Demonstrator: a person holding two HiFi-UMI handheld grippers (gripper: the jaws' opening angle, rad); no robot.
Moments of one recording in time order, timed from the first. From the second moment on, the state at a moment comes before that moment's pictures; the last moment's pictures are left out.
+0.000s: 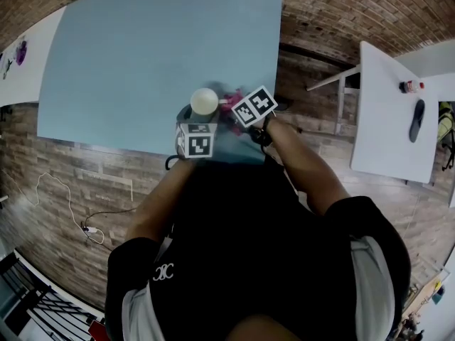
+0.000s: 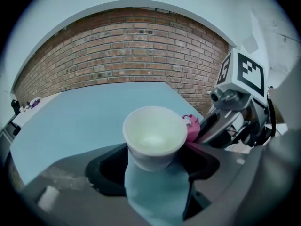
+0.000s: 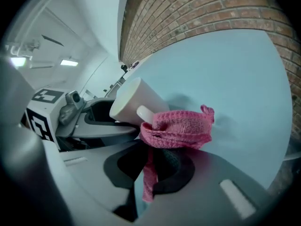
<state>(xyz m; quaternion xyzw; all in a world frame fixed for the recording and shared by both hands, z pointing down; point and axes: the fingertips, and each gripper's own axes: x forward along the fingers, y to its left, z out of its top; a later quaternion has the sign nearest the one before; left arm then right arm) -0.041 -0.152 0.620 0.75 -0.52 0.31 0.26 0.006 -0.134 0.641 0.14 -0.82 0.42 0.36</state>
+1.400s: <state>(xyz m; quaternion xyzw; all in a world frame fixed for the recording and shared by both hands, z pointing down) -0.134 -0.087 0.555 0.69 -0.66 0.16 0.23 0.052 -0.120 0.568 0.22 -0.92 0.29 0.18</state>
